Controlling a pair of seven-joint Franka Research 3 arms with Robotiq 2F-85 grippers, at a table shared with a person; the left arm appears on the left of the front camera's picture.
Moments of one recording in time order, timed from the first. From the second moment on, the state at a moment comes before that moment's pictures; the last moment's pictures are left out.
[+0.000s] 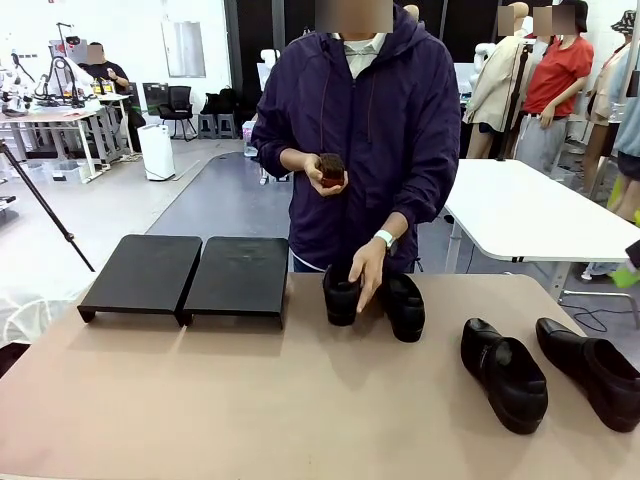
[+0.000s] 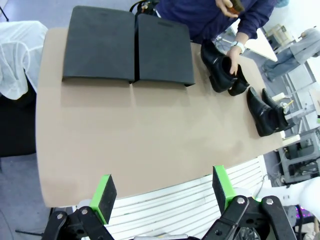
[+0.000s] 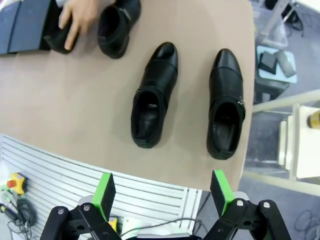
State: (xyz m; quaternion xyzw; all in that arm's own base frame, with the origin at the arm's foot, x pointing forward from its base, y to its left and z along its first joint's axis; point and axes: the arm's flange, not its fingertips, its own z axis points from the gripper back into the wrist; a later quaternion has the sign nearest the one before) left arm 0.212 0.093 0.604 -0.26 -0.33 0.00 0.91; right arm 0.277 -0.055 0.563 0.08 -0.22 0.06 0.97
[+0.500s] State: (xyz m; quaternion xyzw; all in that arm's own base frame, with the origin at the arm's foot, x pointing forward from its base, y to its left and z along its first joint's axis) left arm 0.212 0.093 0.605 -0.26 -0.33 0.00 0.91; right arm 0.364 -0.031 0.471 0.06 -0.15 0.07 0.98
